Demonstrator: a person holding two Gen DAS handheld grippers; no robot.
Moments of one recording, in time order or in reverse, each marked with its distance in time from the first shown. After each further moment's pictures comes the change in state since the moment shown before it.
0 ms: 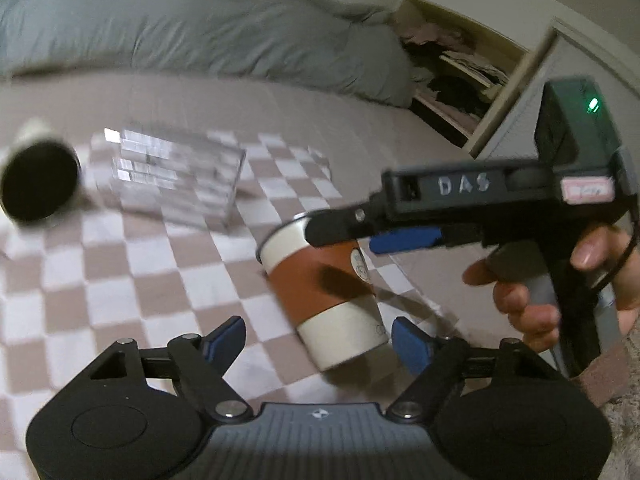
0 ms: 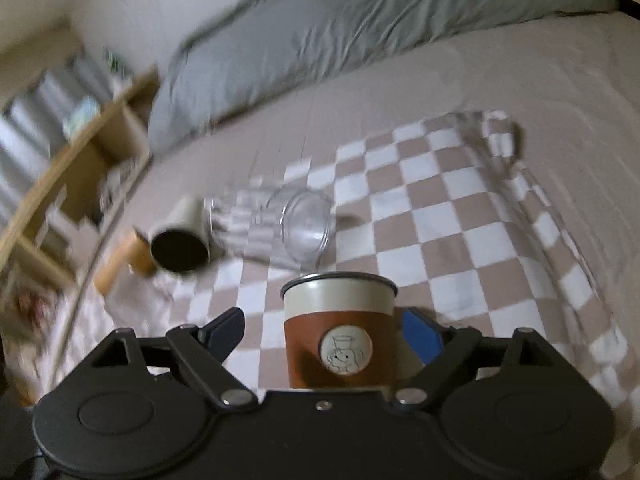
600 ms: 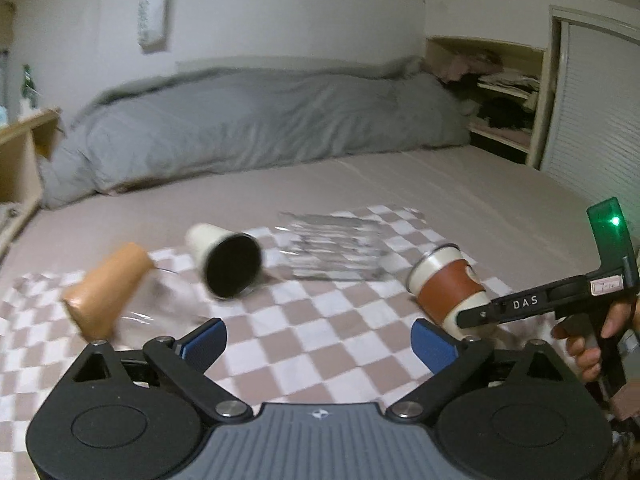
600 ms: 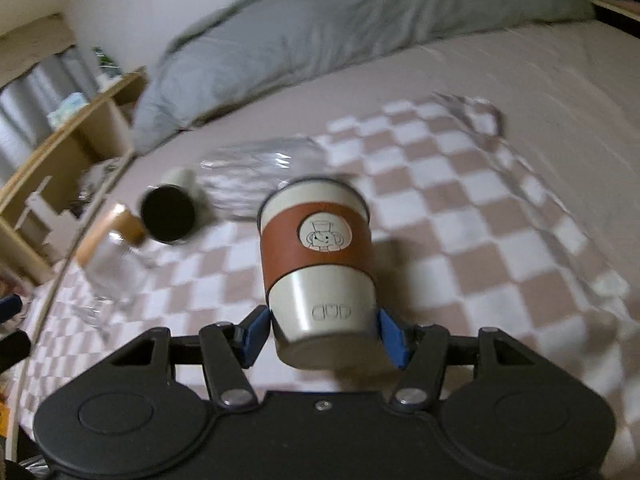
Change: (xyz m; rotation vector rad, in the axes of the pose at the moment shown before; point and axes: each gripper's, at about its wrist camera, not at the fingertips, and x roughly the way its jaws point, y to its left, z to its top) left arm -0.131 0.025 -0.028 0.248 -0.218 0.324; right arm 0.005 0.009 -0.087 0.072 -0.128 -0.113
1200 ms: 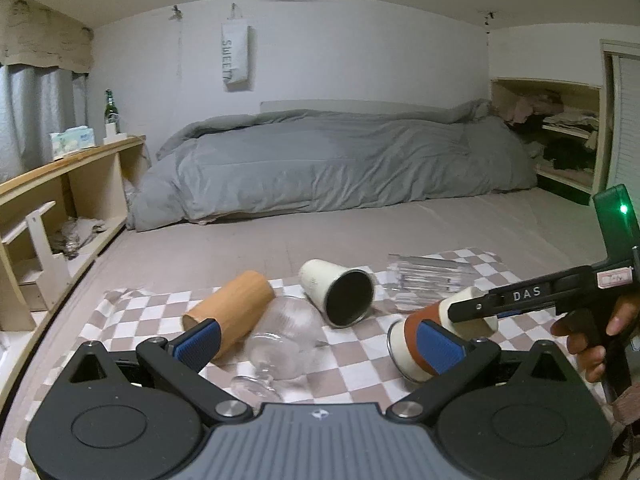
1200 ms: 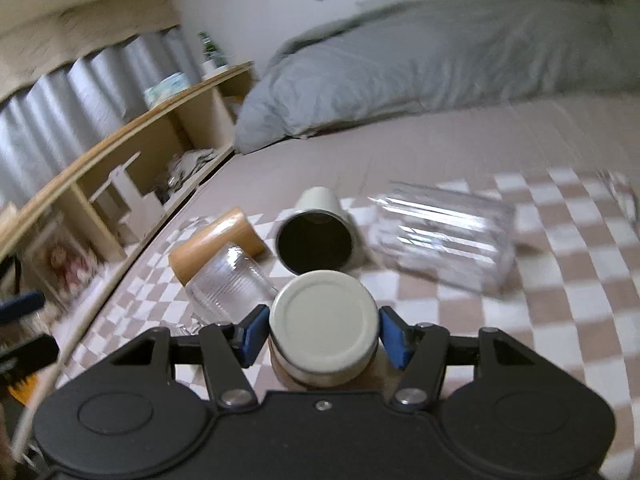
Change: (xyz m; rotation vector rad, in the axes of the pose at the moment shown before) left arm -0.065 0.054 -0.006 -0.042 -0.138 0.221; right arm 0.021 0.111 0.025 -0.175 -0.085 0.240
